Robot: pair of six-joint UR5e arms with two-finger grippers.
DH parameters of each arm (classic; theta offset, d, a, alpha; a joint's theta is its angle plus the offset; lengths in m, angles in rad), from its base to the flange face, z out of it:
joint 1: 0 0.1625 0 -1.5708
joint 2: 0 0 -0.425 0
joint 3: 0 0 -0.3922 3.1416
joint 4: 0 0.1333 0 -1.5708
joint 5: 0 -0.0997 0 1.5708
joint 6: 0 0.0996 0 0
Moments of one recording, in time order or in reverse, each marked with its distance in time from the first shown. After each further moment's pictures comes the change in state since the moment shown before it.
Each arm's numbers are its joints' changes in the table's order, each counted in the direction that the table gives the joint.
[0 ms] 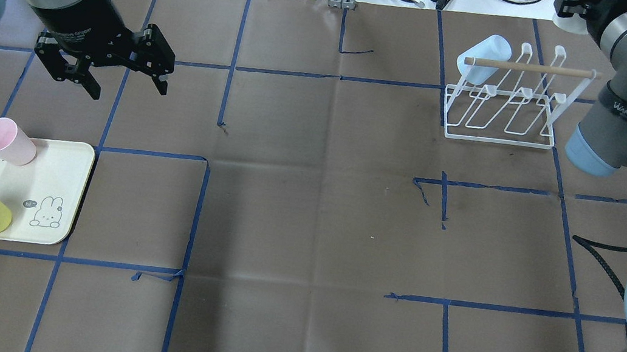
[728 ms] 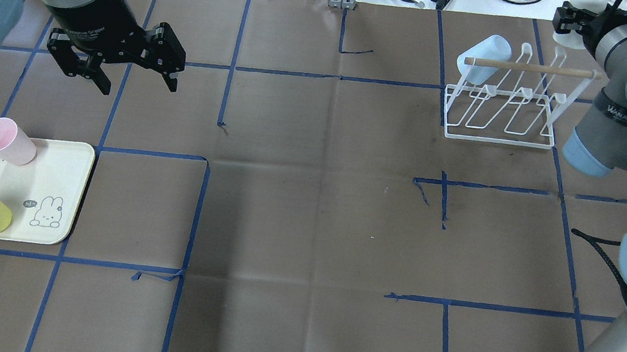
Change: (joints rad) left arm -0.016 0.003 -0.007 0.020 -0.006 0.005; right arm -0.011 -0.074 0.019 -0.006 0.001 -0.032
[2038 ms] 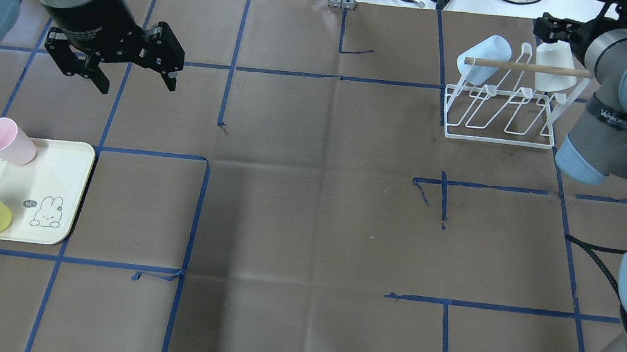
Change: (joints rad) left arm 0.000 -0.009 0.007 0.006 -0.001 0.009; right arm 0.029 0.089 -0.055 0.144 0.007 0.022
